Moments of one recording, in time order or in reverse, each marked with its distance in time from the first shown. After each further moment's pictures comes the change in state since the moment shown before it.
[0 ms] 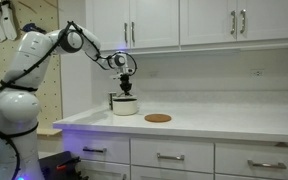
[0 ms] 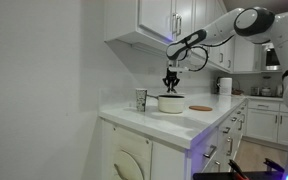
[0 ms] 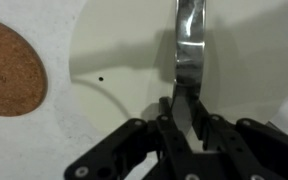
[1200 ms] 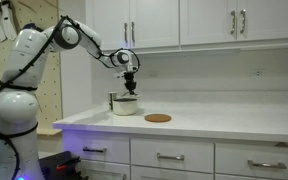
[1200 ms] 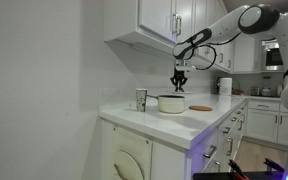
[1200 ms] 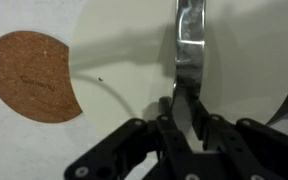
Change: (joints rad) arm -0.059 -0.058 -0.036 -0.054 0.000 -0.008 0.001
